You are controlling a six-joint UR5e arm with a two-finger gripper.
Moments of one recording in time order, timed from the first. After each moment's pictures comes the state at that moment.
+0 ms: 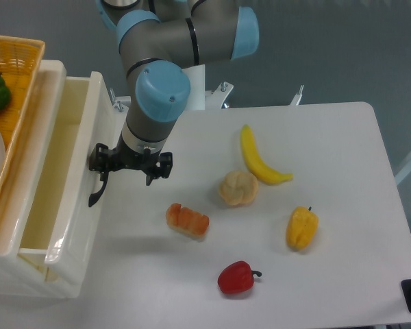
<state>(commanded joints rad) 2.30 -1.80 -1.60 -1.37 1.24 0.22</state>
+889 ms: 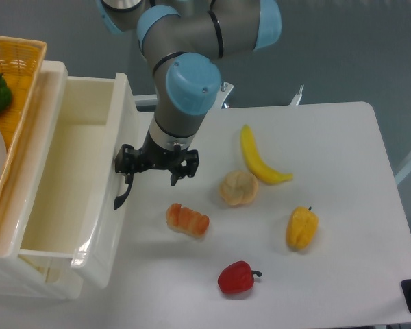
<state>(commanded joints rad) 2.37 -1.80 -1.57 -1.37 1.24 0.23</state>
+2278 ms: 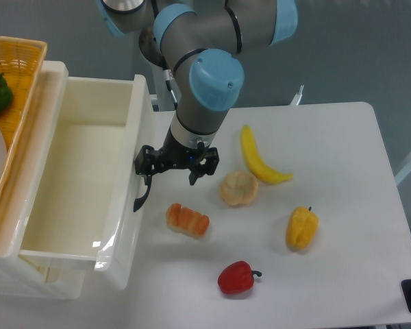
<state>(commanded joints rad) 2.42 -1.80 -1.57 -1.37 1.25 0.23</state>
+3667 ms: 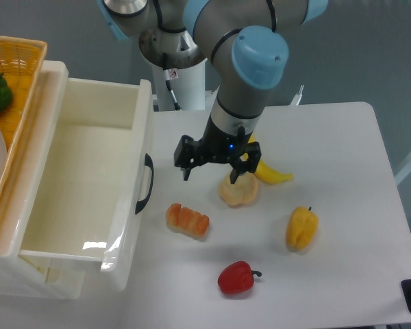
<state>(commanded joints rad) 2.53 -1.79 -1.51 -1.36 1.37 0.62</state>
